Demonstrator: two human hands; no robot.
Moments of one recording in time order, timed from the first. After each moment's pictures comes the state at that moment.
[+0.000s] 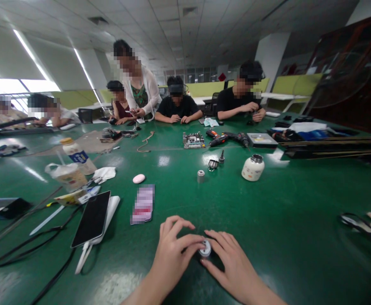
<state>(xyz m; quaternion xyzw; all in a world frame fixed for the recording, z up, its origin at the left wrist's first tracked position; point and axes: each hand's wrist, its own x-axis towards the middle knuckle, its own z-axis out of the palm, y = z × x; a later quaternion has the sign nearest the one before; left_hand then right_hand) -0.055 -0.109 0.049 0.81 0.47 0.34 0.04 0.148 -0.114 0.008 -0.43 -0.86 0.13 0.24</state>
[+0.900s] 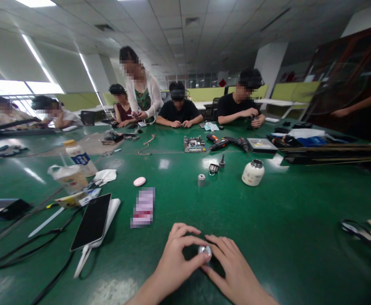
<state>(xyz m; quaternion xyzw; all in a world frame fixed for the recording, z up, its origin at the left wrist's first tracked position) -0.047 -0.106 0.050 0.75 0.50 0.35 0.28 0.148 -0.112 0.008 -0.43 -0.86 0.11 0.23</state>
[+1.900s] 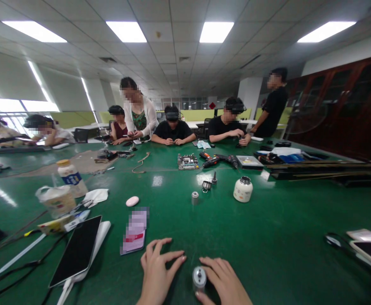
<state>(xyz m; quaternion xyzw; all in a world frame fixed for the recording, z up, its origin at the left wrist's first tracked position) -0.077 -0.081 -0.003 0.70 0.64 0.31 0.03 0.149 -0.102 -0.009 -0.43 -0.86 0.08 0.25</state>
